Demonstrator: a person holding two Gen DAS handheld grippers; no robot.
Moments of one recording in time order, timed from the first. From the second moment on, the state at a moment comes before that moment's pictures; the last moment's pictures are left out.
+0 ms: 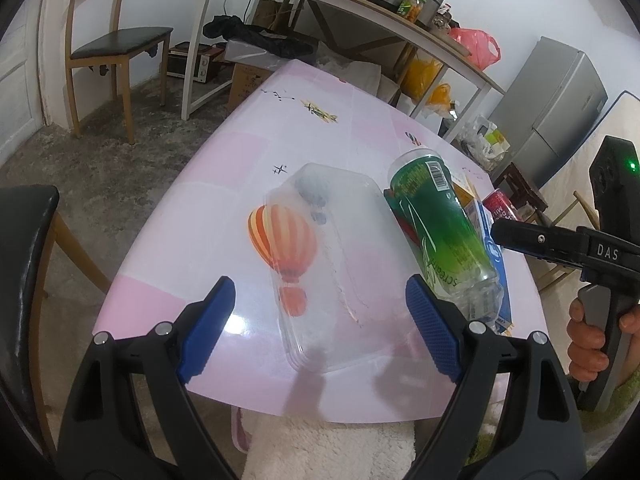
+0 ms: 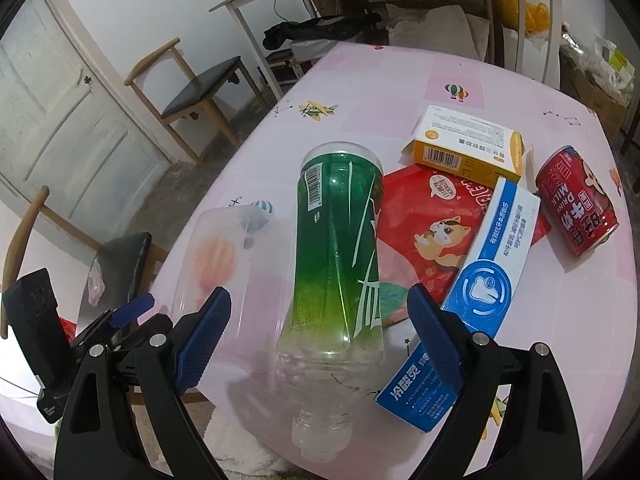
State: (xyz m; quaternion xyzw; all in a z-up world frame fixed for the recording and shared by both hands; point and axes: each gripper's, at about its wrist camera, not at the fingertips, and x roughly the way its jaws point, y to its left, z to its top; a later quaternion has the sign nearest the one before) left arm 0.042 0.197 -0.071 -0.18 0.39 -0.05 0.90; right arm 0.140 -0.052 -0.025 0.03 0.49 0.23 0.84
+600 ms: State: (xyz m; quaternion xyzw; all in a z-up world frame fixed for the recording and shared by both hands) left arm 0.053 0.184 -0.065 -0.17 0.40 -0.09 0.89; right arm 0.139 -0.033 -0.002 0.07 0.47 0.30 0.83
